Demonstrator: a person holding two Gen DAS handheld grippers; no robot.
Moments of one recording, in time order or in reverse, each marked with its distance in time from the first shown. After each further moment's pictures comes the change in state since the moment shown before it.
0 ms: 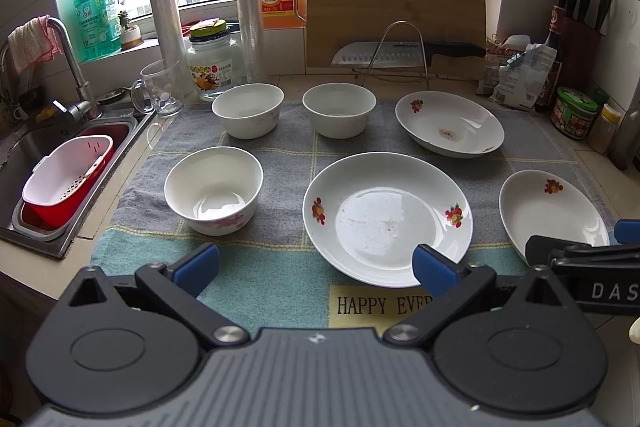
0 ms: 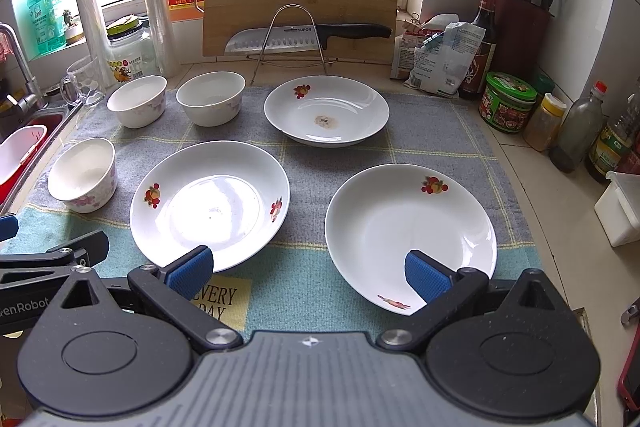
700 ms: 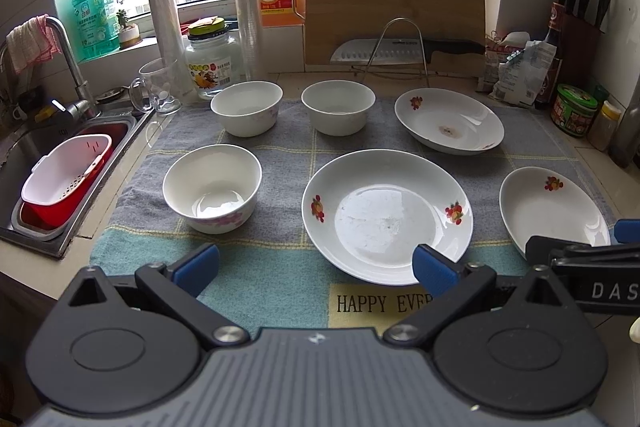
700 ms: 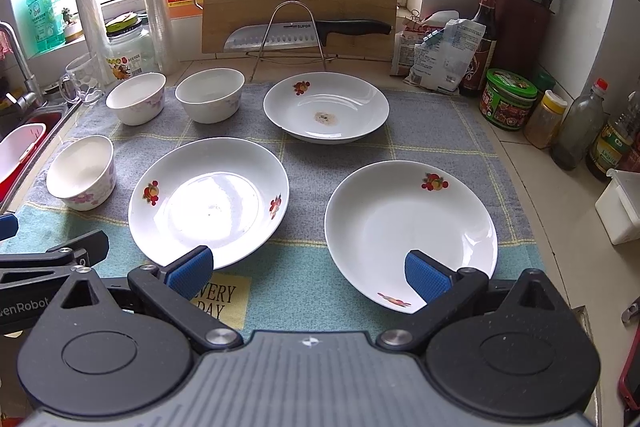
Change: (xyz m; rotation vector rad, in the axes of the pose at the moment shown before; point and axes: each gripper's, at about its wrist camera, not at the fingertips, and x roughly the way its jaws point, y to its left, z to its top) left arm 0.002 0.000 -0.001 0.001 0.004 0.000; right arm 0.003 0.001 -0.001 0.000 0.007 -0.001
